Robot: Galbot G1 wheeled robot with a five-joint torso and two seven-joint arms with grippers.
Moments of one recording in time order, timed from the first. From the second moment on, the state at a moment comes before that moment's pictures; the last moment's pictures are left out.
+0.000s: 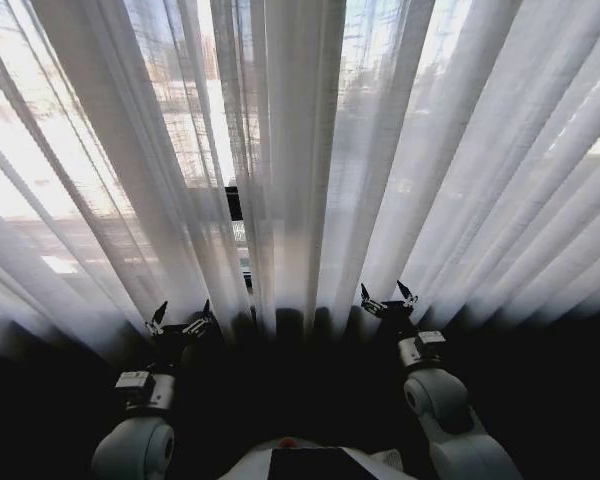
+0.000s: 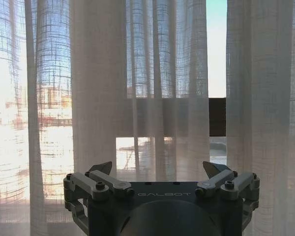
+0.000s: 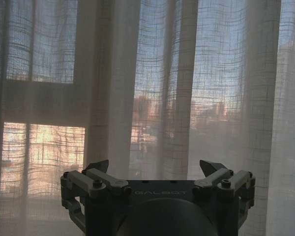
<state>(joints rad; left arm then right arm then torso) 1.75 -1.53 -0.68 -2.39 -0.12 0.15 0.05 -1.52 1.25 0.57 2.16 0.23 -0.12 0.11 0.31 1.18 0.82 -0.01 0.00</state>
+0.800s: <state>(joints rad) 1.76 -1.53 -0.68 -2.39 -0.12 0.13 0.04 -1.52 1.25 0.57 2.15 0.24 -0.11 0.09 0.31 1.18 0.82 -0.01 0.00</state>
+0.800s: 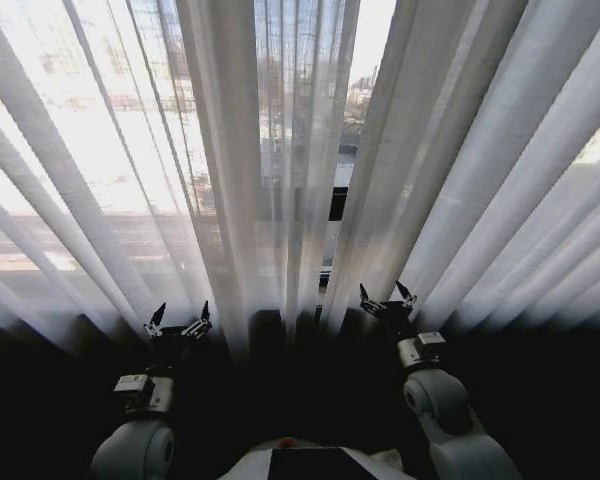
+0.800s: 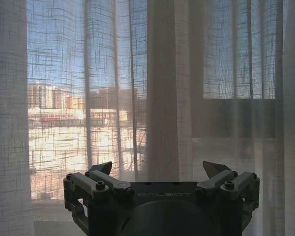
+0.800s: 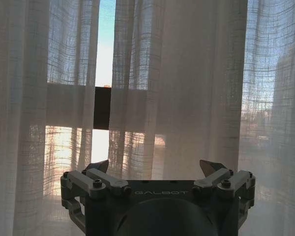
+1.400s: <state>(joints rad) 1.75 -1.54 -0.68 -2.38 -0.12 0.13 0.05 -1.51 1.25 0.57 2.14 0.24 -0.11 0.08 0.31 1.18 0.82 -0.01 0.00</state>
